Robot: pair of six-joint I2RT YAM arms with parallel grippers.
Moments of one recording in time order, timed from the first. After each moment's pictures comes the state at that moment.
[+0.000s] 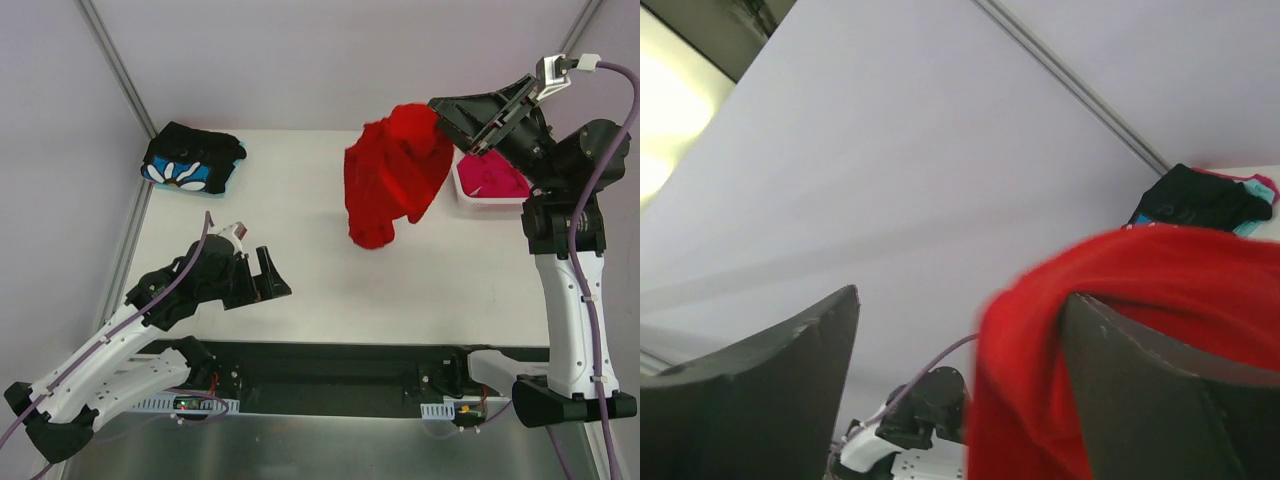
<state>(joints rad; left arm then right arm) -0.73 0.72 0.83 -0.88 0.12 -0.91 0.12 1.13 1.61 -0.10 -0.71 1.18</state>
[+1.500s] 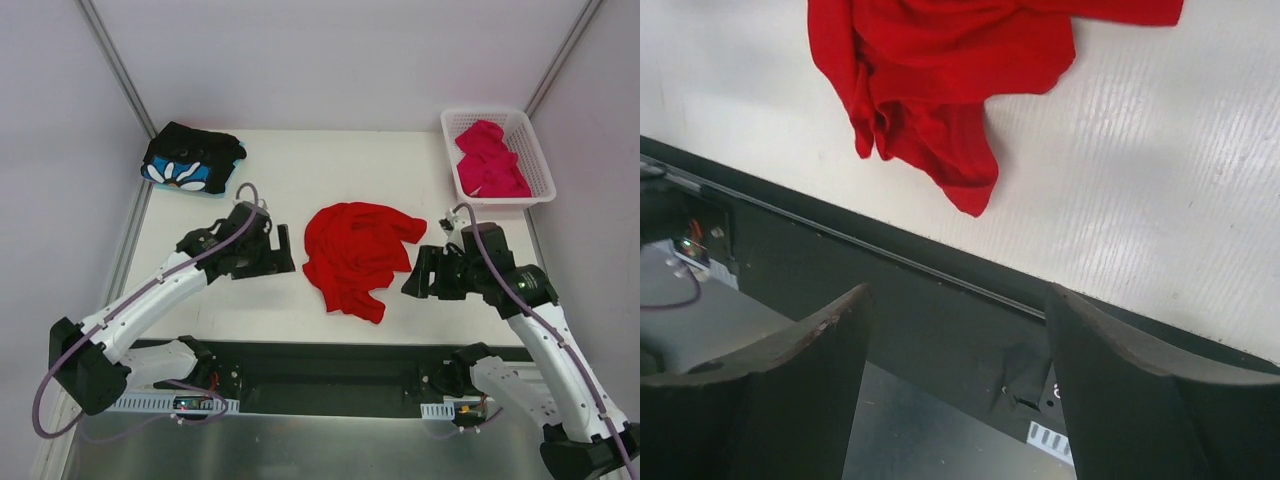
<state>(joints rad) -0.70 1.15 0.97 -0.82 -0.03 -0.72 0.35 0.78 0.93 -1.05 -0.29 0.40</state>
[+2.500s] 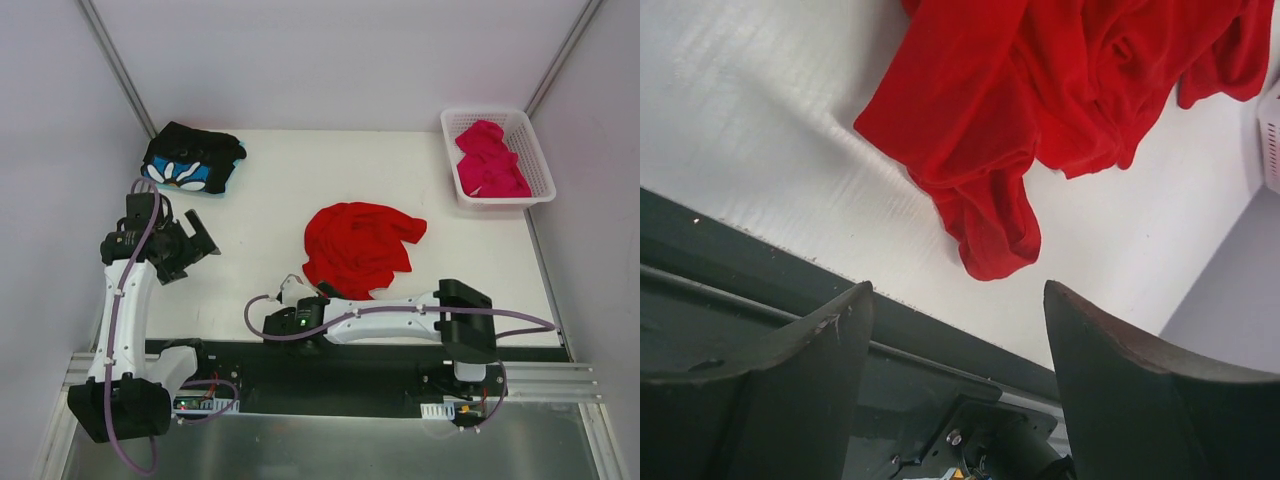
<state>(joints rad) 0.13 0.99 1.01 -1.08 0.15 -0.49 1.50 1.81 1.42 -1.23 0.70 0.60</state>
